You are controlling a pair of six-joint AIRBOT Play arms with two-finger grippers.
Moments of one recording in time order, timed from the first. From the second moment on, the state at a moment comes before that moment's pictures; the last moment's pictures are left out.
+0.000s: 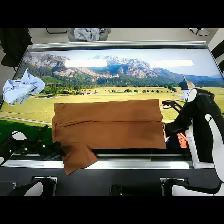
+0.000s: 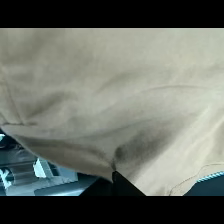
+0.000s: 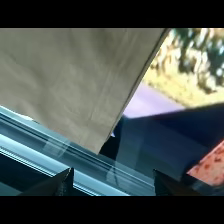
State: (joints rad) left arm 0.28 -1.07 0.44 1.03 -1.27 -1.33; right arm -0.15 -1.48 1.16 -1.48 1.60 0.99
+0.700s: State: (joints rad) left arm 0.27 -1.07 0.44 1.02 -1.27 -1.31; right arm -0.15 -1.45 0.92 -1.40 1.46 1.03
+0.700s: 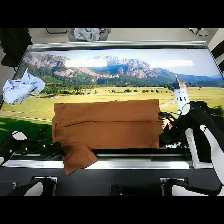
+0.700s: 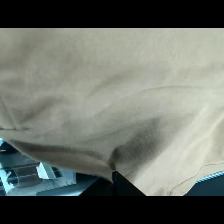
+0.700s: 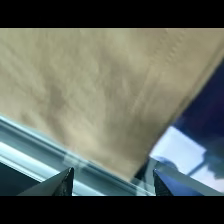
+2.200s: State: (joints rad) left arm 0.23 -1.24 1.04 1.02 -1.16 -1.39; right arm -0.07 -1.56 1.37 -1.36 1.17 1.12
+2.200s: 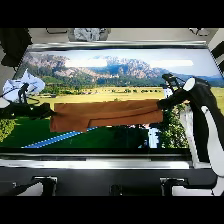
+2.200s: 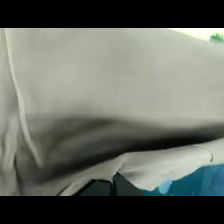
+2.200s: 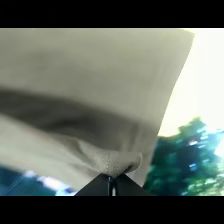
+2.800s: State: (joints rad) left arm 0.22 -1.54 1.21 1.01 -1.14 -1.39; right arm -0.06 -1.70 1.43 -1.37 1.17 1.19
